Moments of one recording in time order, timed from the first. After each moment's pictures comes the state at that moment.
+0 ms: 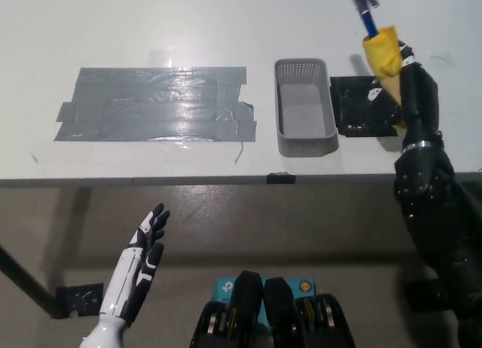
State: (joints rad) left_arm 0.02 0.12 -0.07 -0.05 0.19 -0.18 -0.04; right_arm -0.83 -0.17 0.04 0.85 -0.45 -0.14 -0.38
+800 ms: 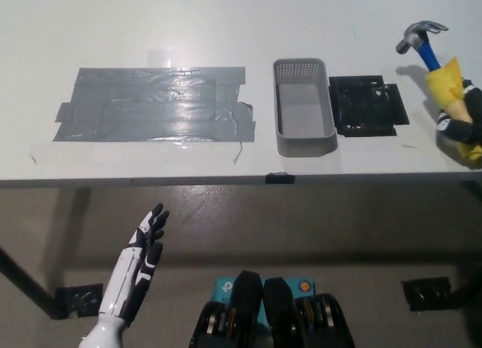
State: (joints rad) left_arm 0.02 0.12 -0.07 -0.05 0.19 -0.18 -0.04; right_arm -0.76 -0.47 0.10 0.65 -0.31 0.17 0.20
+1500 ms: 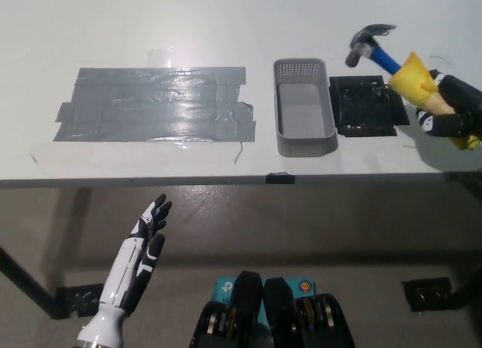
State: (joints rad) left_arm -0.01 0.13 -0.07 -0.05 0.18 -0.18 -0.06; right_arm -0.76 -0.56 0.26 0.33 -0.32 0.26 0.47
